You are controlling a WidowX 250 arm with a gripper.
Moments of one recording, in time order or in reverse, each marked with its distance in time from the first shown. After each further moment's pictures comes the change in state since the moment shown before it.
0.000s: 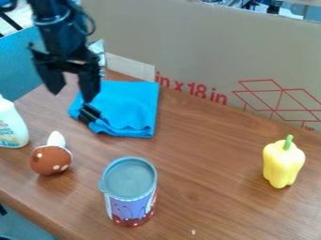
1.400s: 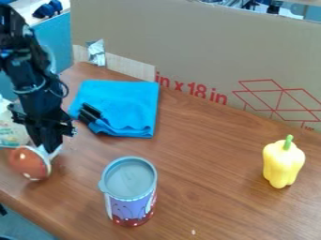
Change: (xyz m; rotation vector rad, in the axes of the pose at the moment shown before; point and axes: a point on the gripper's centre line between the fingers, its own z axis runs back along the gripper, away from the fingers) arm -0.052 0.056 -0.082 0.003 0.118 0.129
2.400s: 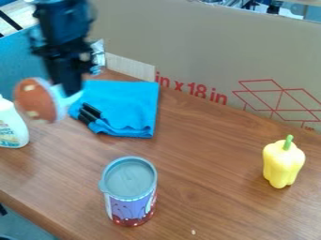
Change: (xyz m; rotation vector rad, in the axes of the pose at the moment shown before) arm 0.000 -0.035 0.108 0.025 0.066 -0.174
